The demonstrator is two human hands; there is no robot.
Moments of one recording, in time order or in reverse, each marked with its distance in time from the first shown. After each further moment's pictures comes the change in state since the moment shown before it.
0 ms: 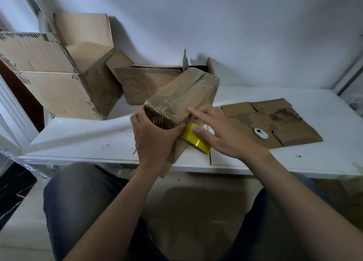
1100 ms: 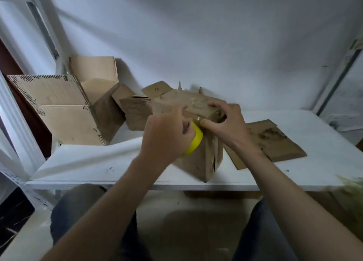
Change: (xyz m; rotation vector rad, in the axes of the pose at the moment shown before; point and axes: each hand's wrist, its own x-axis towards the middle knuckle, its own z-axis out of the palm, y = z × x) left_hand 0.004 0.098 -0.060 0.270 -0.182 0.631; right_hand 0.006 -0.017 -0.049 0.204 0.540 0.320
